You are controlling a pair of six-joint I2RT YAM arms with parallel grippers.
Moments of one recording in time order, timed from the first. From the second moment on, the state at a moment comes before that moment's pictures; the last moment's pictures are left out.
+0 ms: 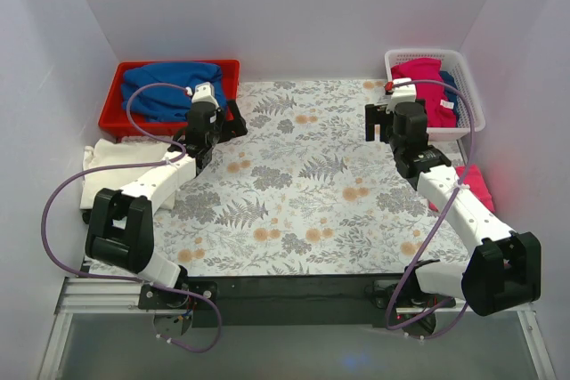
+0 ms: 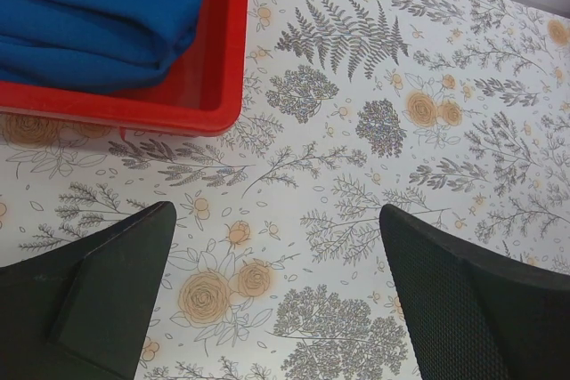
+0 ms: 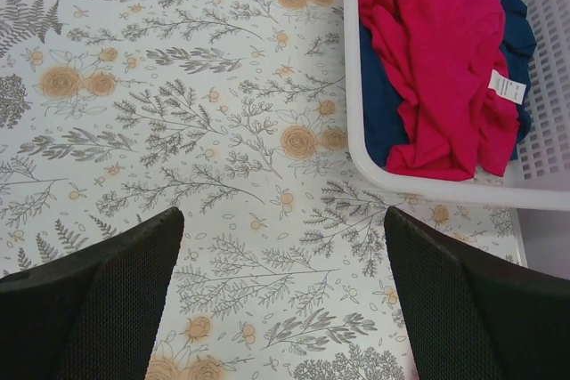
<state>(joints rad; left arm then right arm) -0.30 1.51 0.98 0.10 -0.14 -0.44 0.31 1.23 0.93 -0.06 0.29 -0.03</state>
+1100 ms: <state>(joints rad) -0.30 1.60 1.01 0.11 -0.18 -0.44 0.03 1.95 1.69 -0.09 0.31 0.00</state>
